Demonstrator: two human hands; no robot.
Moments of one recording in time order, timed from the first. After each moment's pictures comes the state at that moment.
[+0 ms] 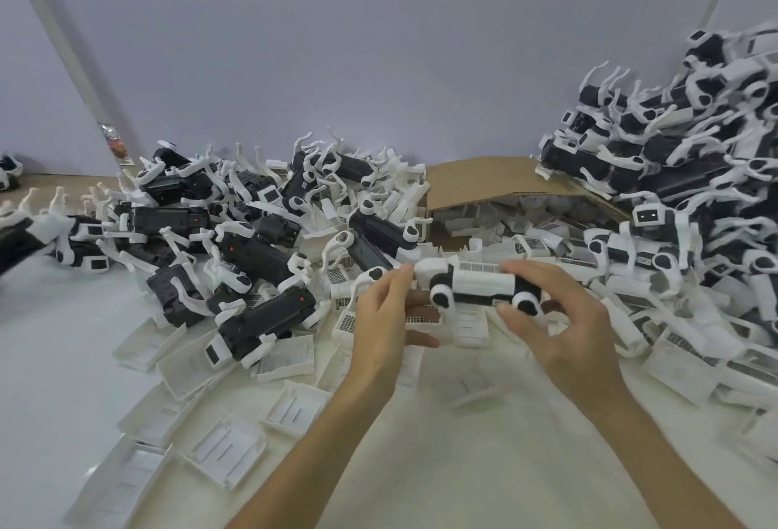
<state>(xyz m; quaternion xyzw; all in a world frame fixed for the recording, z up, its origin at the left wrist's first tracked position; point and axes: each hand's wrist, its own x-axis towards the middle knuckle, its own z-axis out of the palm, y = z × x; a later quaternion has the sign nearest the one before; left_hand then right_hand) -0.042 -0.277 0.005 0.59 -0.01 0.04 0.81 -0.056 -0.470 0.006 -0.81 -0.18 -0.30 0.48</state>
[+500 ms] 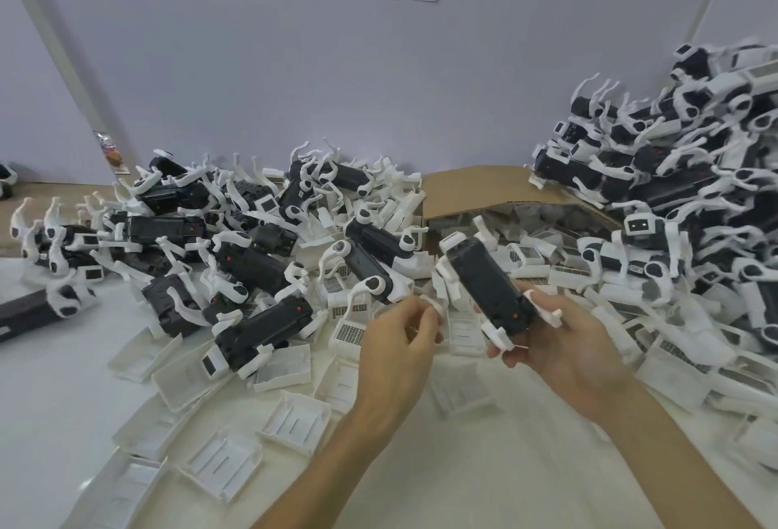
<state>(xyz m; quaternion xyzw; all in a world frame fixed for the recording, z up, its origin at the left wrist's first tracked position) -0.044 -0.287 -0.017 0.79 -0.08 0.15 0.59 -0.050 -0.481 0.015 -0.58 -0.08 0.09 0.81</state>
